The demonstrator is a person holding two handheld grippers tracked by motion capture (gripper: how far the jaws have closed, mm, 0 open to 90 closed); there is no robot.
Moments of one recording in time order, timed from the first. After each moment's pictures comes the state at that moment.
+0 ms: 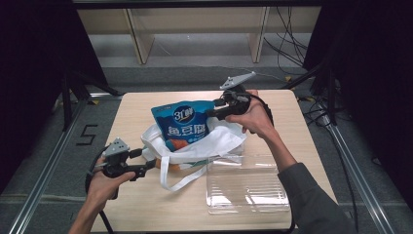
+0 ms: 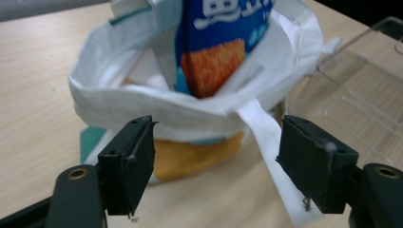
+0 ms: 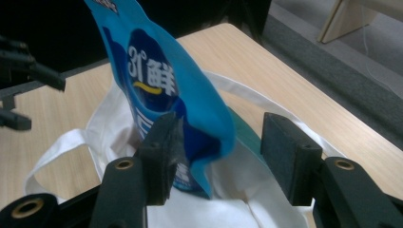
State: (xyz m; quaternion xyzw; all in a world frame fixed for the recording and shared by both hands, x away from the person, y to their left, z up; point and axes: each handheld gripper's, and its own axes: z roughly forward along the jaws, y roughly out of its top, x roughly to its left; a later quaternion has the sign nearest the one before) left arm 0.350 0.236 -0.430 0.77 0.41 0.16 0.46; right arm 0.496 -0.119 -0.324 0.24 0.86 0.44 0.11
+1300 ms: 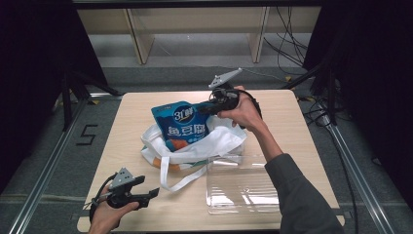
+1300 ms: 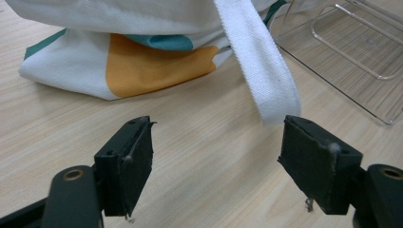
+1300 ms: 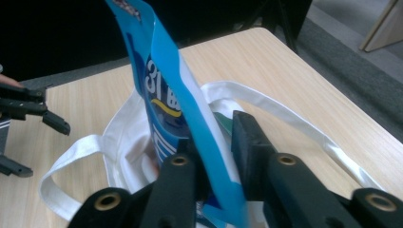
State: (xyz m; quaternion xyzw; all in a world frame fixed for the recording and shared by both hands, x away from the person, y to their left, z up) left arm 0.305 0.229 -0.482 0.78 0.42 0.14 0.44; right arm 0.518 -0.095 -0.331 0.18 0.87 0.45 0.07
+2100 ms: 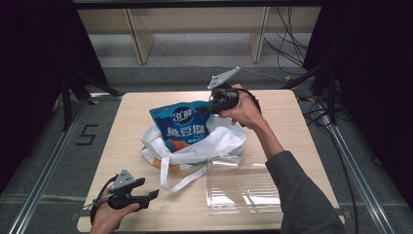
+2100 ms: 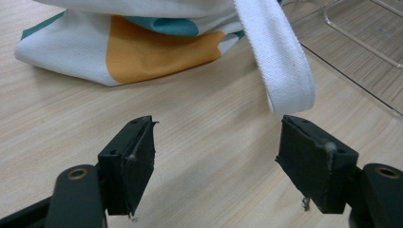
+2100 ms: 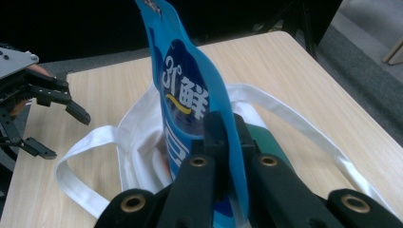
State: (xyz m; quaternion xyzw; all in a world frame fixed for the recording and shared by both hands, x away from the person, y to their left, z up) left arm 0.304 0.230 -0.493 0.78 0.43 0.14 0.43; right arm 0.517 -0.092 -0.326 0.14 0.88 0.45 0.05
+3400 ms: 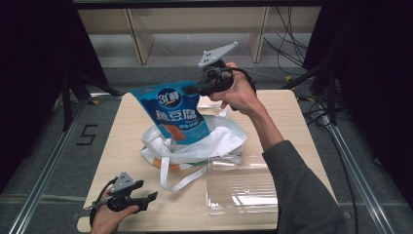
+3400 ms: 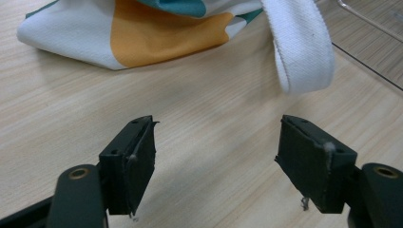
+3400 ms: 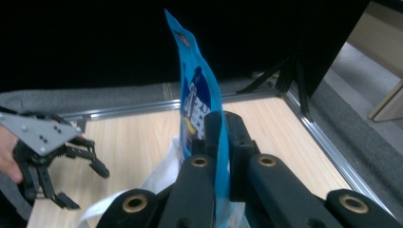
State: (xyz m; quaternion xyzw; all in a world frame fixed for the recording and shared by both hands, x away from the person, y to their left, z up) left arm 0.302 0.235 -0.501 0.79 0.42 0.14 0.41; right arm 0.501 -0.071 -0.248 0.09 0.86 0.50 0.08
